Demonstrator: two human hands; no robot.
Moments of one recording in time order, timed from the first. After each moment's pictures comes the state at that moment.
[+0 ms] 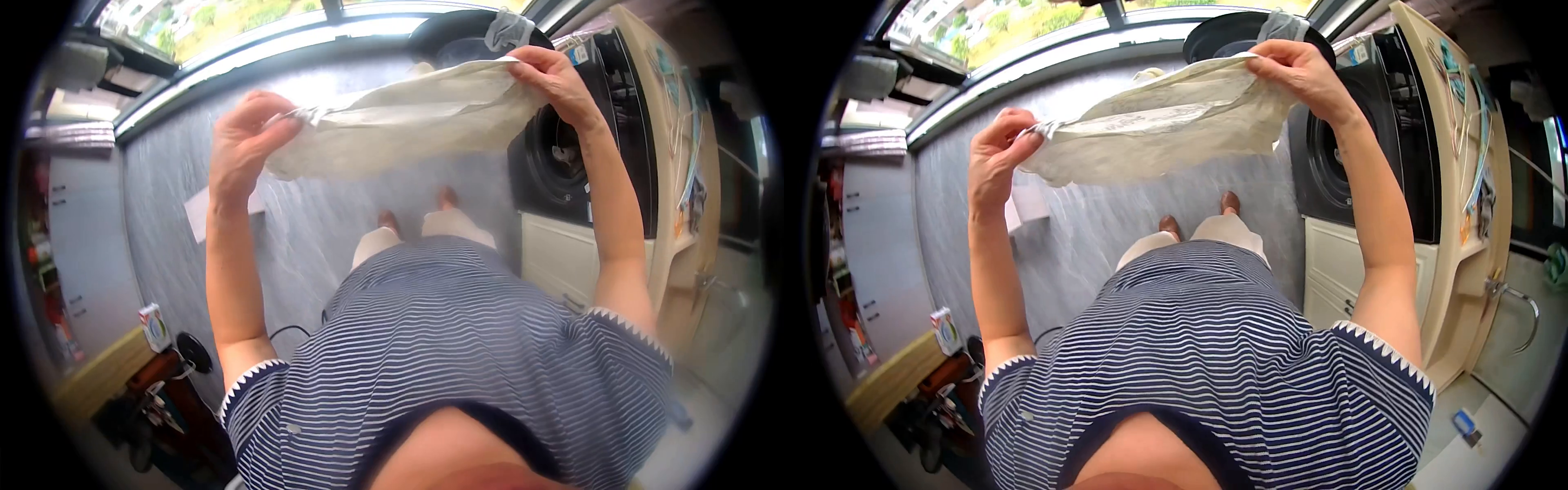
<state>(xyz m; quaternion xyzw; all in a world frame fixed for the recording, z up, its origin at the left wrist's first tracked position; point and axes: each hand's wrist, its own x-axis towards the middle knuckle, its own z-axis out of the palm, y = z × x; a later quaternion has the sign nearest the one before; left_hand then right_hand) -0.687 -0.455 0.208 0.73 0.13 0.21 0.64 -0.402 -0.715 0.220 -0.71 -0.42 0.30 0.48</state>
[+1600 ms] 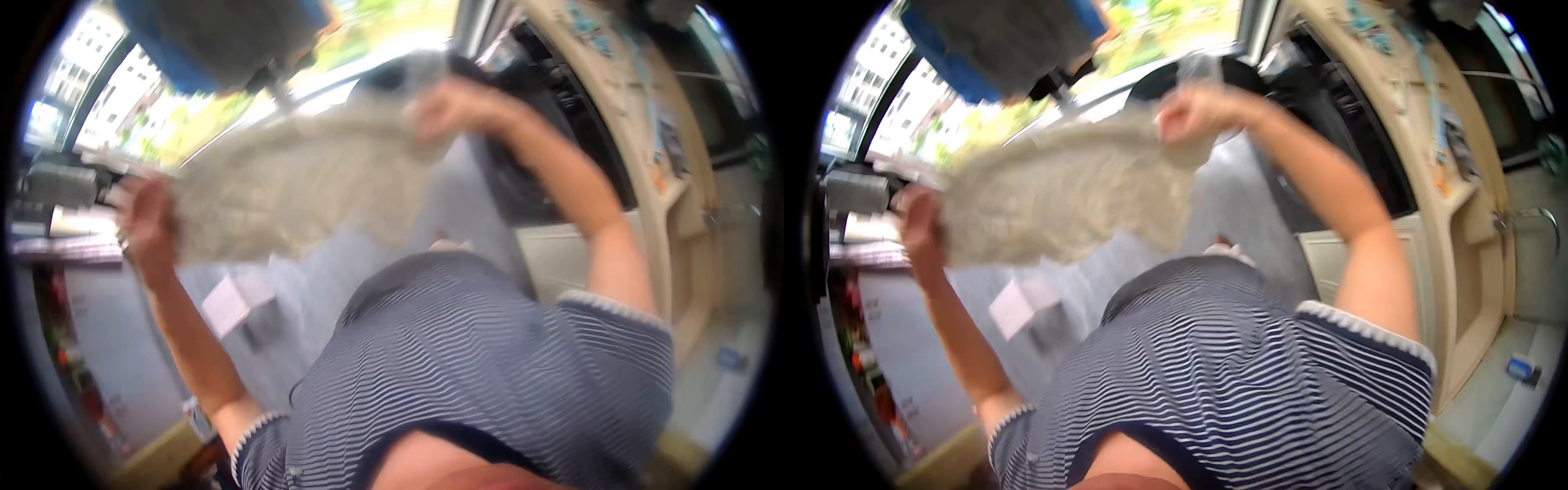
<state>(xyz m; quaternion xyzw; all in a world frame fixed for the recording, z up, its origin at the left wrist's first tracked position) -0.675 -0.395 0.275 0.77 0.21 0.39 0.45 -0.366 -0.750 0.288 -0.70 -0.47 0.30 0.45</state>
